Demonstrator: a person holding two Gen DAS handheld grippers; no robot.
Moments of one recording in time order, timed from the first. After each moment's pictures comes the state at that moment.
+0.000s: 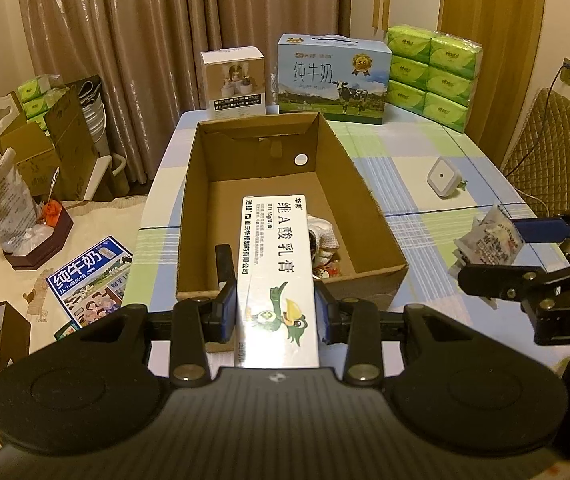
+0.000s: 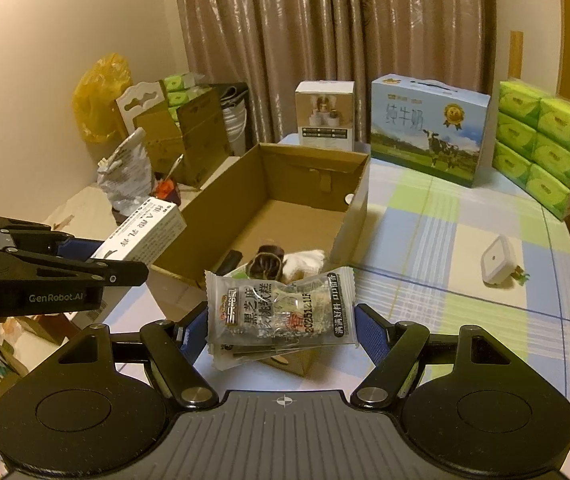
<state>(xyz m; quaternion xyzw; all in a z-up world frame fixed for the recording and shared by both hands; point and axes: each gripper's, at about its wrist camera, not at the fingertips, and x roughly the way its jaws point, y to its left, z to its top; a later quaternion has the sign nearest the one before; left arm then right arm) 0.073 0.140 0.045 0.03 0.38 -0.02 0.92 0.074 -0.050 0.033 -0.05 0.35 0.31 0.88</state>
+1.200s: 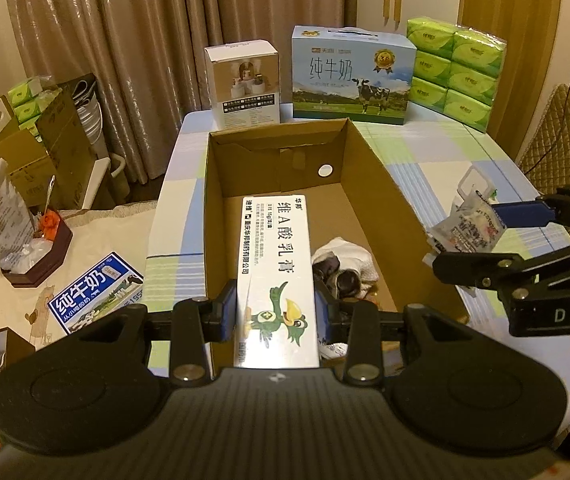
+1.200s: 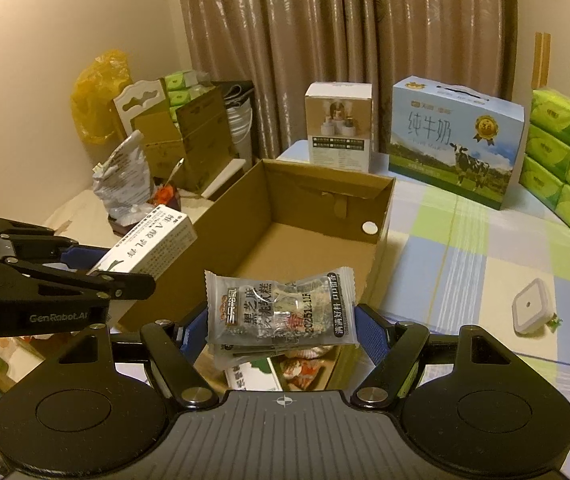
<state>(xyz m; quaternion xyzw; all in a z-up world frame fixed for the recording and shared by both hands) 0.156 0.174 0.038 0.04 0.40 -0.03 0.92 0.154 0.006 0.028 -0.06 0.35 0.32 0.88</state>
